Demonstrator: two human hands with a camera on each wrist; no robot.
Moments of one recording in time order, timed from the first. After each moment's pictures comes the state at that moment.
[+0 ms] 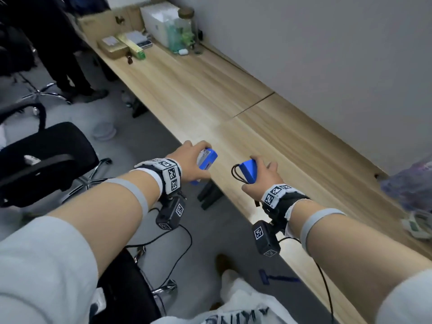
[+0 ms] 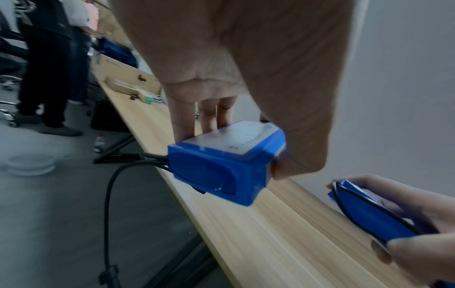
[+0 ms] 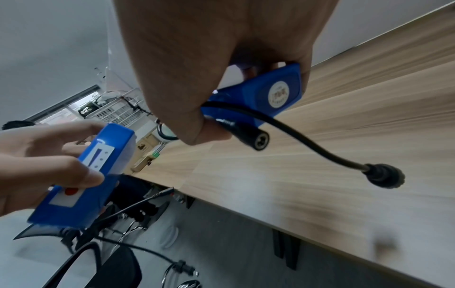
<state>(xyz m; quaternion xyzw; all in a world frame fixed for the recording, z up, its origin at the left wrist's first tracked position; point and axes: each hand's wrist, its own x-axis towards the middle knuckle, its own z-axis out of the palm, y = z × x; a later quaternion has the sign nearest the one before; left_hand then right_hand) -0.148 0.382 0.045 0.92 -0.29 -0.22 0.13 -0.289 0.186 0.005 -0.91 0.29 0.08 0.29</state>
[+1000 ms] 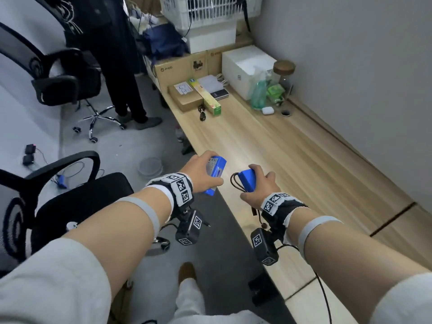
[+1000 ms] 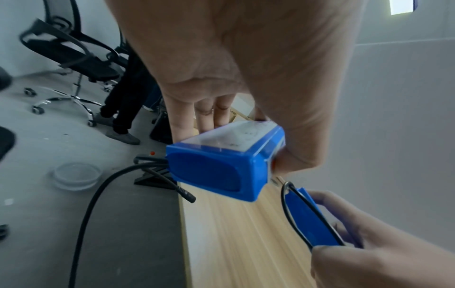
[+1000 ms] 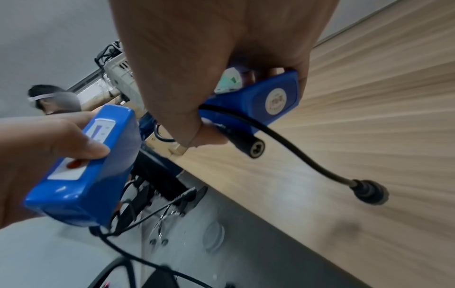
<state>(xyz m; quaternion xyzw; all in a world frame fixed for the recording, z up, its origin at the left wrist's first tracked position) 0.362 0.496 0.035 0.93 -0.14 -0.19 0.30 0.285 0.303 -0.002 -0.92 0.20 0.12 0.32</state>
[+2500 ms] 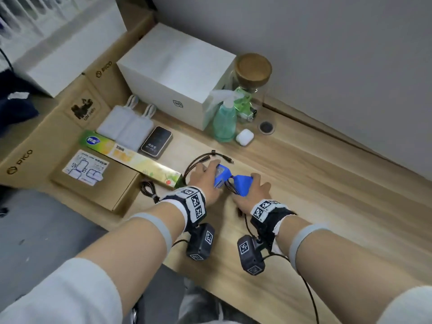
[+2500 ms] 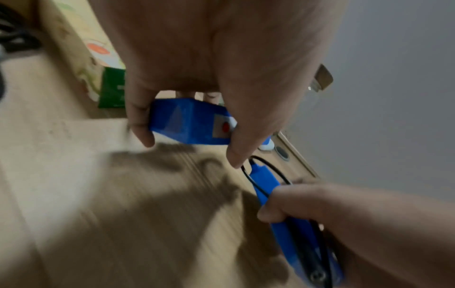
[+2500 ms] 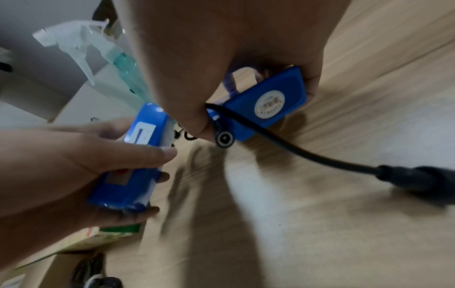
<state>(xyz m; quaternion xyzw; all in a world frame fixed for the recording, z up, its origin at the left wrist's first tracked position) 0.804 0.317 -0.090 0.85 -0.34 -0.39 0.15 0.670 0.231 -0.107 -0.72 0.58 0.14 0.36</state>
